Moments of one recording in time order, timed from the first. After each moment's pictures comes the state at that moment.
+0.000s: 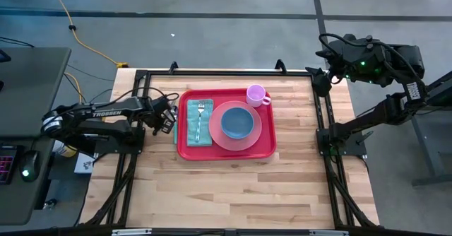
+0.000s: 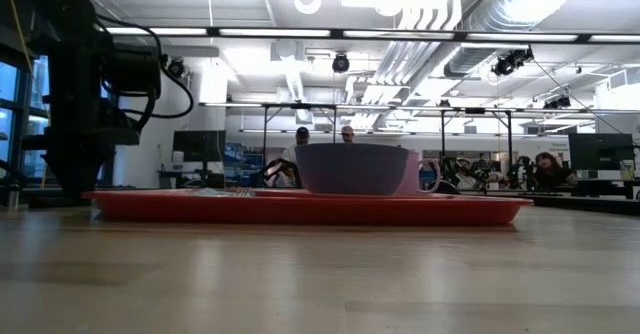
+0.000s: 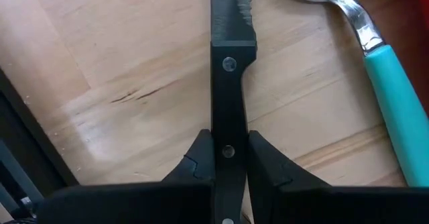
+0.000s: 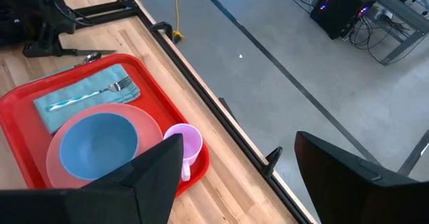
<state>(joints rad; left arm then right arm) 0.52 1.05 0.39 -0.78 -0.10 -0.60 -0.14 1.28 2.14 -1.57 0.52 0.19</state>
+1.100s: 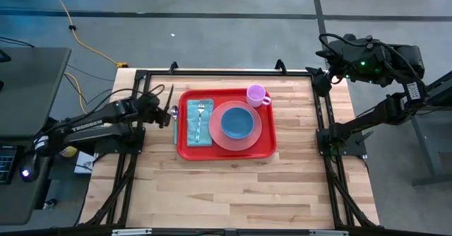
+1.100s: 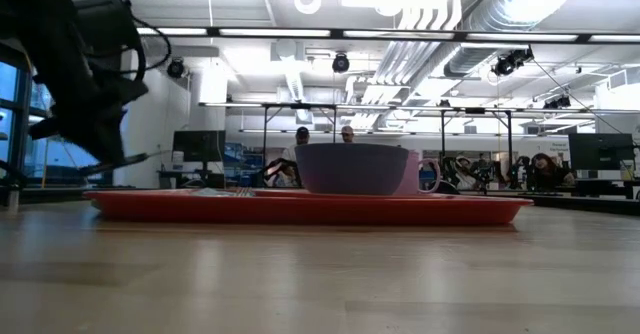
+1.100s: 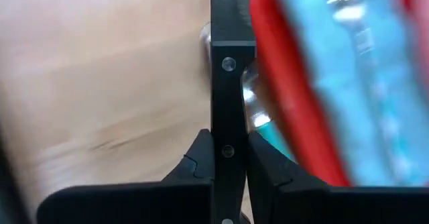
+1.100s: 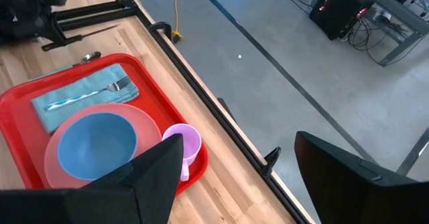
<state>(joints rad) 0.52 0.63 0.38 -0.76 -0.10 -0.71 -0.14 1.28 2.14 -1.57 0.52 0.18</state>
